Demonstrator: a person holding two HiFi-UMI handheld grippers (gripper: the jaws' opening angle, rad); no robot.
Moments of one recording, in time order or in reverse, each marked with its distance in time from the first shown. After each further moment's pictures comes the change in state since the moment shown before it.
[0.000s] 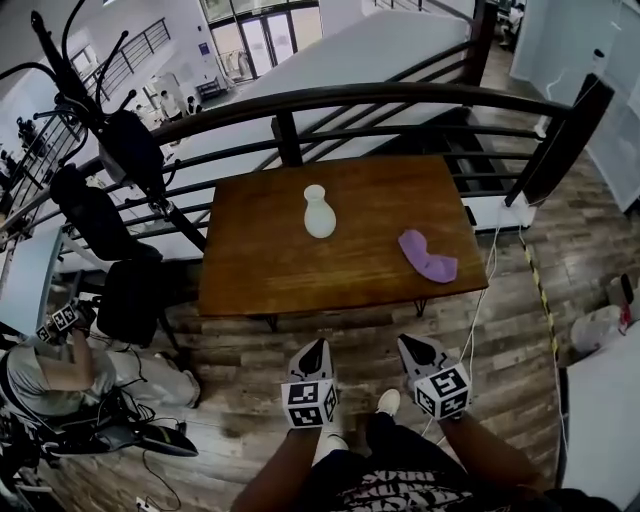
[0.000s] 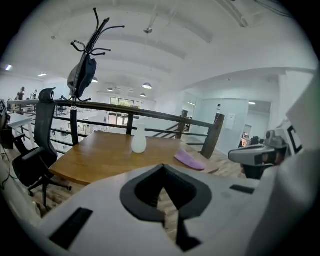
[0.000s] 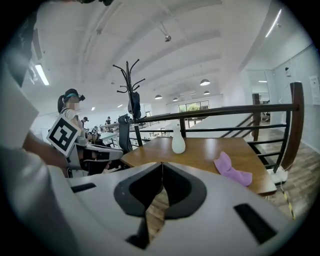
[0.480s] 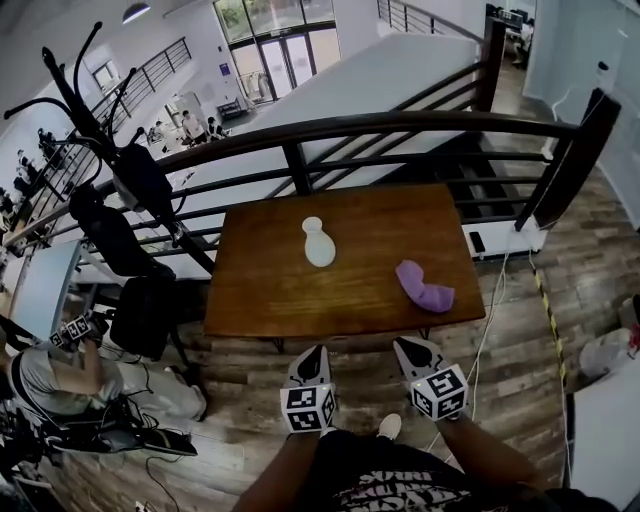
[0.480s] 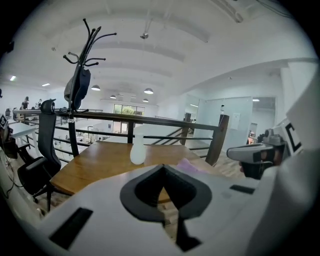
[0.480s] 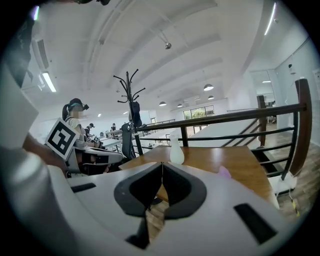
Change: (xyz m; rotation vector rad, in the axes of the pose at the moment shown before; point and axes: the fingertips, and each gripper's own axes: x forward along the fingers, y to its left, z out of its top) left arm 0.027 -0.029 0.046 0.035 -0.046 0.070; right arm 0.006 -0.050 0.044 -0.003 -0.074 0.073
